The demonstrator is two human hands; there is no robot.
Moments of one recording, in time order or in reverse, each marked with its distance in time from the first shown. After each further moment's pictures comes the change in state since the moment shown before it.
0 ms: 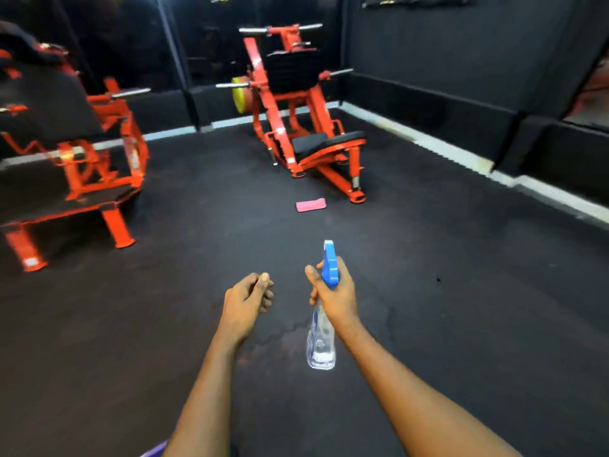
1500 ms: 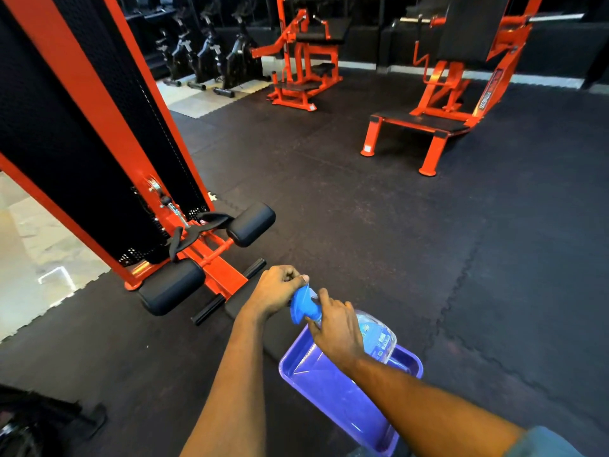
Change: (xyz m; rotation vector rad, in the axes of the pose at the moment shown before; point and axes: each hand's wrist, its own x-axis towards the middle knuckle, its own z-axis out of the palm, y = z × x) left_hand -0.329 -0.093 -0.372 0.236 0.783 -0.580; right_hand -0.357 0.067 0.356 -0.759 -1.369 -0.528
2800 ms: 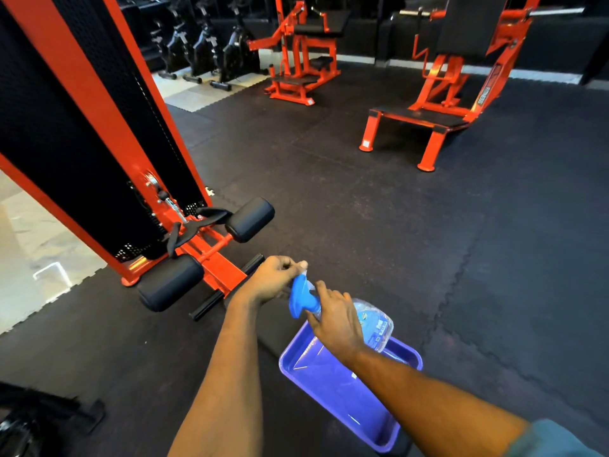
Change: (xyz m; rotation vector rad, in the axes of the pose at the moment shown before) left_hand -0.002 0.017 -0.016 -0.181 -0.143 -0.085; right_hand 0.002 -0.009 -0.008 -0.022 0.005 -0.037
